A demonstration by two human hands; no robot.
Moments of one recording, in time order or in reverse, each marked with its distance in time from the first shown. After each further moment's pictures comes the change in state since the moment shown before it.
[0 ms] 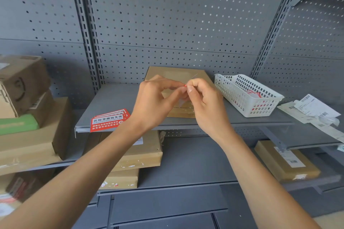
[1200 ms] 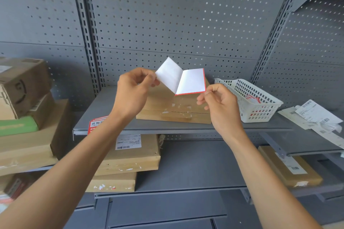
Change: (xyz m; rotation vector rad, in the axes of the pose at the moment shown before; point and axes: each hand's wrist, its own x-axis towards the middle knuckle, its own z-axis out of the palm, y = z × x) left_hand 0.021 -0.021 -0.021 -0.246 0.136 -0.399; right_hand 0.004 0.021 -0.031 0.190 0.104 0.225
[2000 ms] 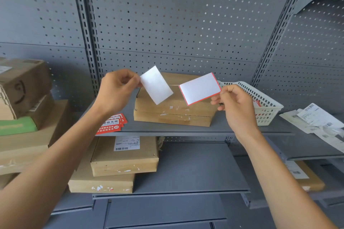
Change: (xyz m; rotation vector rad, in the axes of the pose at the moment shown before) left_hand 0.022 -0.019 -0.034 0.242 -0.037 0.023; right_hand 0.018 0.009 -0.035 -0.022 0.068 0.090
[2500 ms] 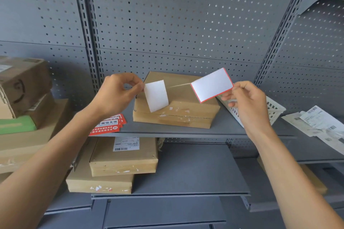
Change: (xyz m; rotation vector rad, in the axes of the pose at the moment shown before) left_hand 0.002 -0.004 -0.005 0.213 -0.136 0.130; right_hand 0.018 -0.001 -0.021 0.024 0.048 -0.001
